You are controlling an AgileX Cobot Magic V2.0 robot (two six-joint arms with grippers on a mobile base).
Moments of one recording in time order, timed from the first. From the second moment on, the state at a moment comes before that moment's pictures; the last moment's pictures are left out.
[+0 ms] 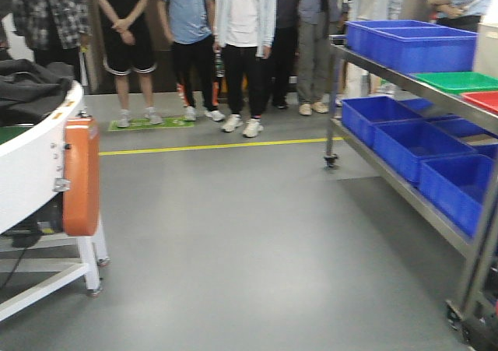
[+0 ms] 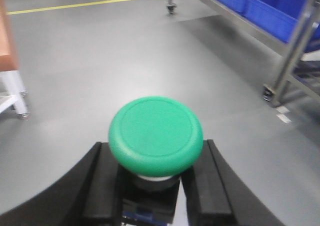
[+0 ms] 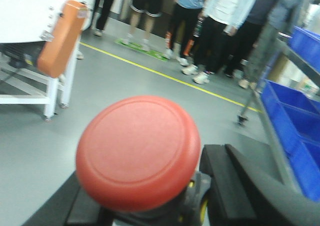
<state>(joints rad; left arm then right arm) -0.44 0.64 -0.42 0.54 0.32 -0.67 -0.04 0.61 -0.45 -1.77 -0.35 1.45</state>
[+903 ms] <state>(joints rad) -0.44 0.64 -0.42 0.54 0.32 -0.67 -0.04 0.61 -0.45 -1.77 -0.36 1.45</state>
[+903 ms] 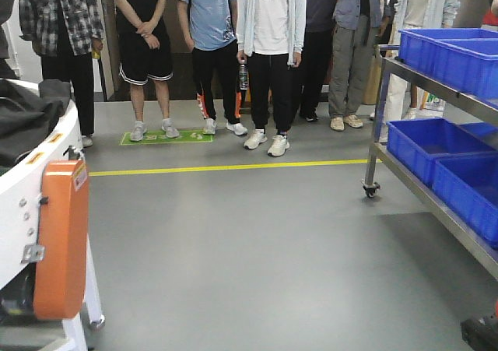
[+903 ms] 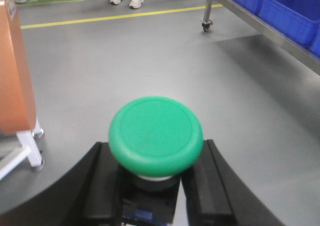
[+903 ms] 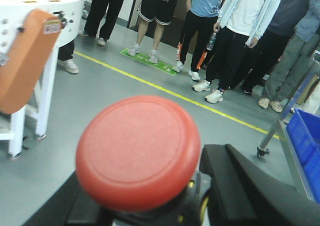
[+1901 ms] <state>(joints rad) -0.44 0.64 -0.42 0.54 0.32 -0.67 -0.04 0.61 -0.45 -1.77 -0.36 1.45</state>
